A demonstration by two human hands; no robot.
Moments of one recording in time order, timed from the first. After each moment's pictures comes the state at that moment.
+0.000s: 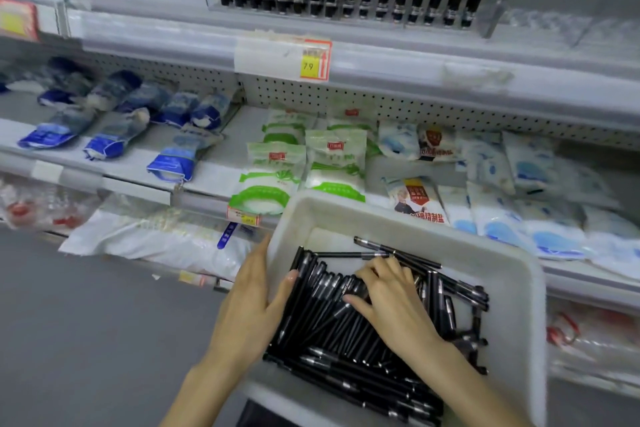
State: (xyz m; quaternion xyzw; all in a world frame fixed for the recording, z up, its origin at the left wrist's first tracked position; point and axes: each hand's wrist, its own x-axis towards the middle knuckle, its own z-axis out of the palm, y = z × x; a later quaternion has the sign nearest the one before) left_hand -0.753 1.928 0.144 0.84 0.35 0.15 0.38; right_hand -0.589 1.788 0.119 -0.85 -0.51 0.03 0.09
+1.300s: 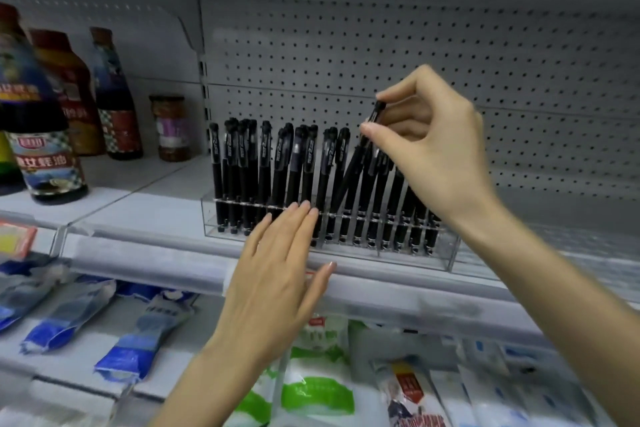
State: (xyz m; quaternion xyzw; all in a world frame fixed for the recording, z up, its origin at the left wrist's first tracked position) left_hand -0.603 2.030 0.345 0.91 0.13 0.40 -0.05; right_hand -0.487 1.908 0.487 -0.65 -0.49 -0.21 0.54
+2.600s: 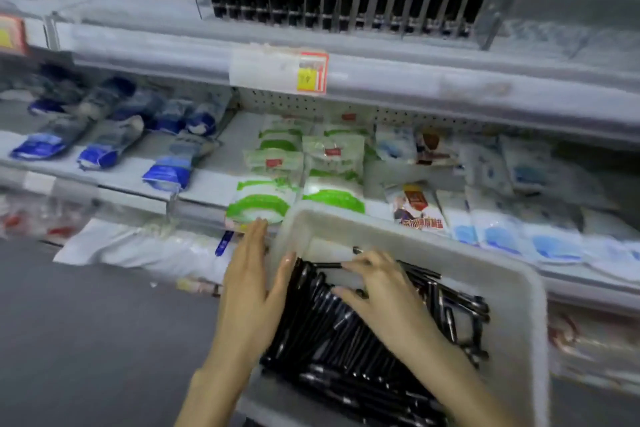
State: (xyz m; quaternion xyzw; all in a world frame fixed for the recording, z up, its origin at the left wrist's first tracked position) left_hand -0.734 1.937 0.165 0.83 0.34 0.26 0.36; right_hand -0.599 1.808 0.181 -0.84 -0.48 0.12 0.21
